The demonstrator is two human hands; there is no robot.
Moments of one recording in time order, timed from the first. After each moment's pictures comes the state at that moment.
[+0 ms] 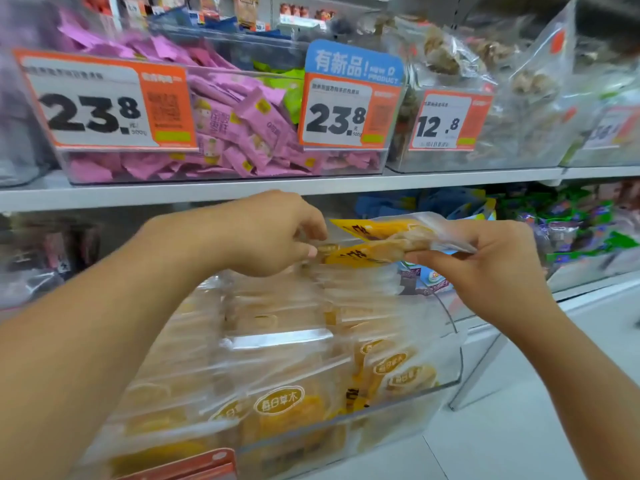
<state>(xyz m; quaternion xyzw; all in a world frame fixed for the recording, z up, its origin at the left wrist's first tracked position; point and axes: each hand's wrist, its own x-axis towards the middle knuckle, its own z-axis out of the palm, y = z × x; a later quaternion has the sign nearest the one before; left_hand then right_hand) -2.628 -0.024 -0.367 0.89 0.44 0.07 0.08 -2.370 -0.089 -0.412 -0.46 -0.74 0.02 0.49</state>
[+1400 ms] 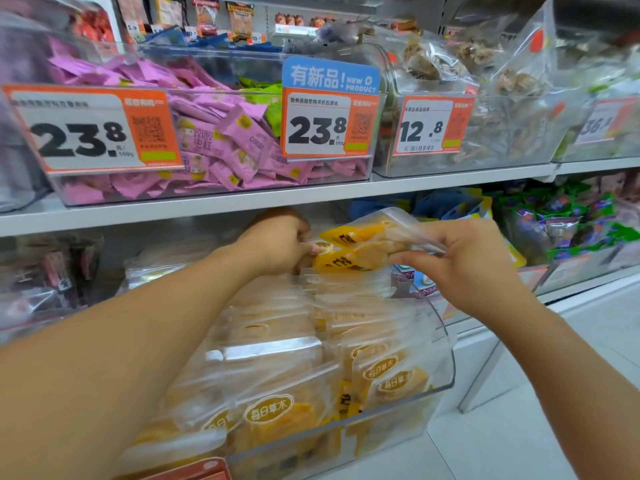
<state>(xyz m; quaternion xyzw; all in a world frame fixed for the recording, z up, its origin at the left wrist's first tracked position) -2.601 0.038 -0.418 0.82 0.55 0.15 0.10 -2.365 -0.076 -0.410 -0.52 -0.75 0.03 0.41</state>
